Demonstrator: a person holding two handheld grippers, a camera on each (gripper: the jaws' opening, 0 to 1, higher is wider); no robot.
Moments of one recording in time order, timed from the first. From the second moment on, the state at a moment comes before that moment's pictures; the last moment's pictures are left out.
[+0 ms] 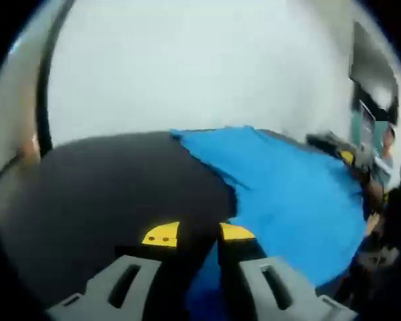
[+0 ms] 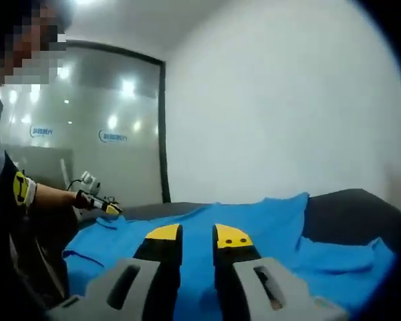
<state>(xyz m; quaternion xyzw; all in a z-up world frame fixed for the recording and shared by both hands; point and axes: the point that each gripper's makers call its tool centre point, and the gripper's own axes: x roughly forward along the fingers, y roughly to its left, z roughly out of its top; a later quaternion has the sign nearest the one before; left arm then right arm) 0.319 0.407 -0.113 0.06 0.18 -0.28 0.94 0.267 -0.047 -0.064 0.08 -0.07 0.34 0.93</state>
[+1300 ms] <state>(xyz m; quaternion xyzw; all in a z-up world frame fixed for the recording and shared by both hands) 0.317 0.398 -0.116 0.10 0.18 -0.35 0.92 0.273 -0.048 -0.080 0.03 -0.05 0.32 0.94</state>
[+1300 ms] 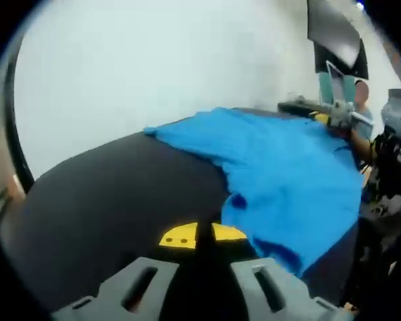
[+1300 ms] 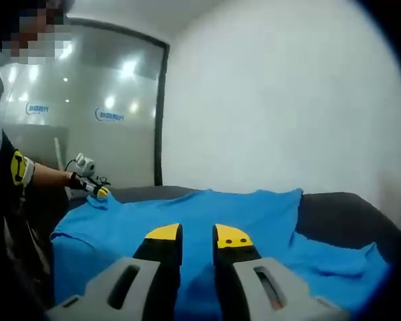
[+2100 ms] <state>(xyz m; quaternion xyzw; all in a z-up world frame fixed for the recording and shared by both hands) 0.328 0.404 -0.110 0.21 0.15 -0.33 0.91 0.272 -0.049 -0.075 0.05 -0.06 0.33 0.94</state>
